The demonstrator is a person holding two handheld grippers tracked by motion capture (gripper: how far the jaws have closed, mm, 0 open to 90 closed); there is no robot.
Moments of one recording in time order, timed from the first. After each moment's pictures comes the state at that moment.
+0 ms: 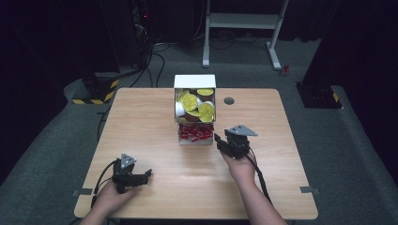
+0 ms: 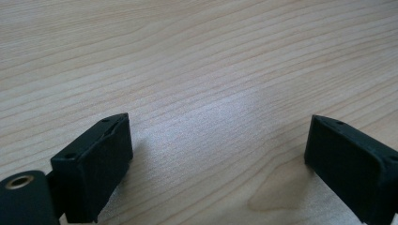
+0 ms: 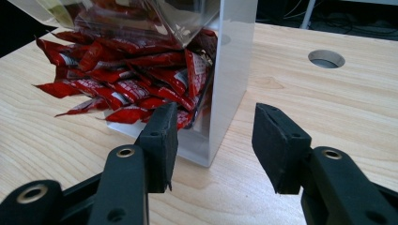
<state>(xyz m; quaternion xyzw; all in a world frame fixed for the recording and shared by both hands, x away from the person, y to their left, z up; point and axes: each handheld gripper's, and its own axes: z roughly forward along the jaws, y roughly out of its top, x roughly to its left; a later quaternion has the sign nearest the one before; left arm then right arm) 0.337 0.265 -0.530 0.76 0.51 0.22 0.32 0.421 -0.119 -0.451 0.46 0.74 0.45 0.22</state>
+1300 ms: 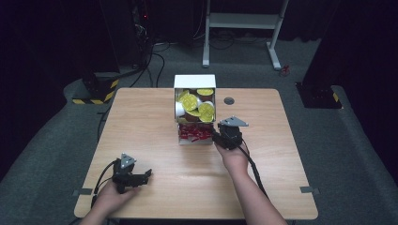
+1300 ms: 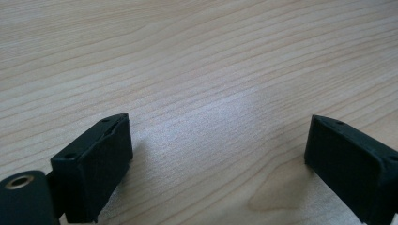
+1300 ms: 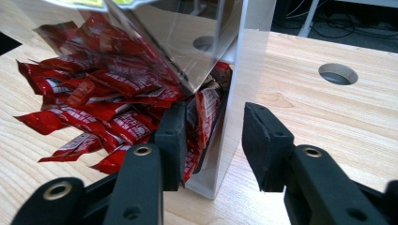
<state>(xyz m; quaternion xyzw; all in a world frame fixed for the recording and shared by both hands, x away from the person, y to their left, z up) 0.336 0.265 -0.530 0.76 0.51 0.22 0.32 0.447 -0.098 -0.446 0.45 0.75 0.44 0.23</state>
